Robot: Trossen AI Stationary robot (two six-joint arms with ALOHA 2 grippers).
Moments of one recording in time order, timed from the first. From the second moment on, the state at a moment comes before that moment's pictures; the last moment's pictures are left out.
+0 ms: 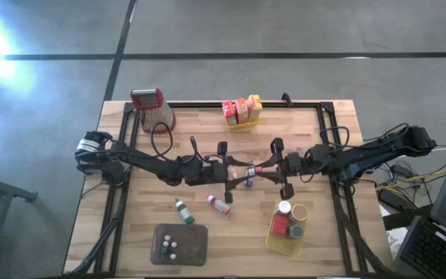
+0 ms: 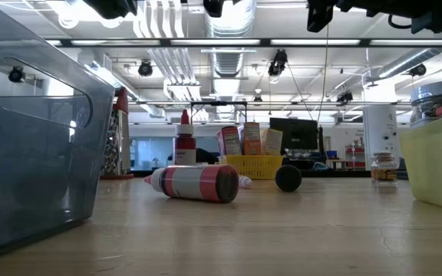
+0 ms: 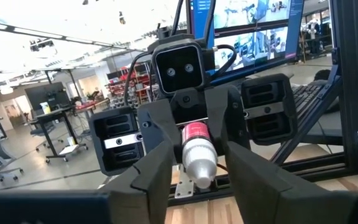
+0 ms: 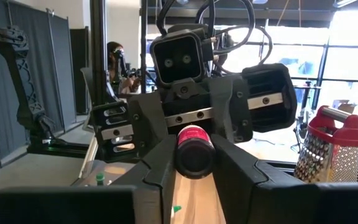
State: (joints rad) left arm -0.18 1.67 1.04 0.85 -0.24 0.29; right arm 0.16 1.12 0.50 0.77 0.02 -0.01
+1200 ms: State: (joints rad) left arm -0.18 1.67 1.03 0.85 -0.20 0.26; right arm 0.16 1.10 0.50 0.73 0.01 0.03
